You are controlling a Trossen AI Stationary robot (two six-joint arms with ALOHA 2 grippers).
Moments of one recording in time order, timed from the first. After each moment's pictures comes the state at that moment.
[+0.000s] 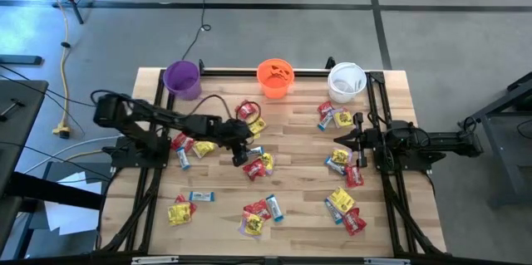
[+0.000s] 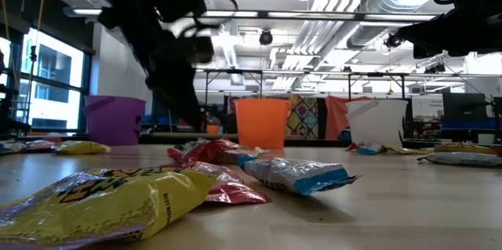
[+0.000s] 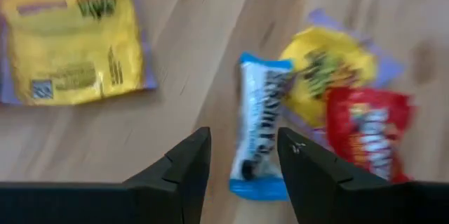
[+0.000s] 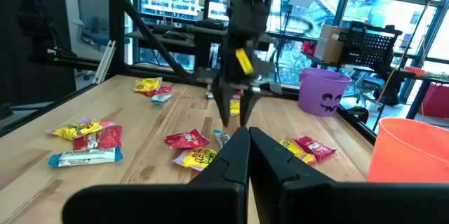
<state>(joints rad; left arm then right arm) 0.04 1.58 0.79 -0.20 -0.04 -0.33 0.02 0.01 0.01 0.02 -0.01 -0.16</state>
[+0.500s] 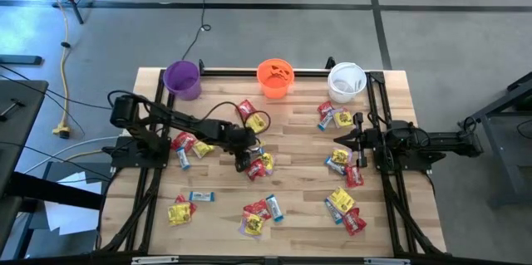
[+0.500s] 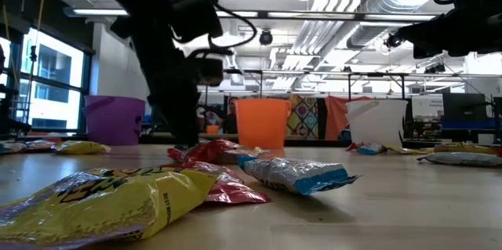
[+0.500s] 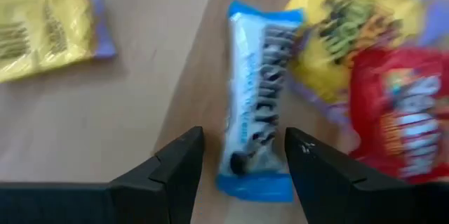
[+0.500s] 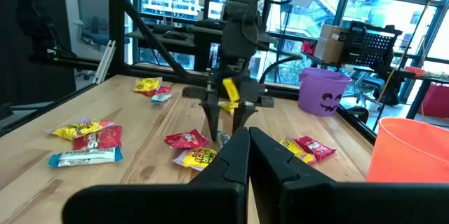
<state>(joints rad) 0.01 1.73 0.87 -0.29 -0.04 -0.33 0.02 0.01 0.01 0.02 -0.01 -0.16</state>
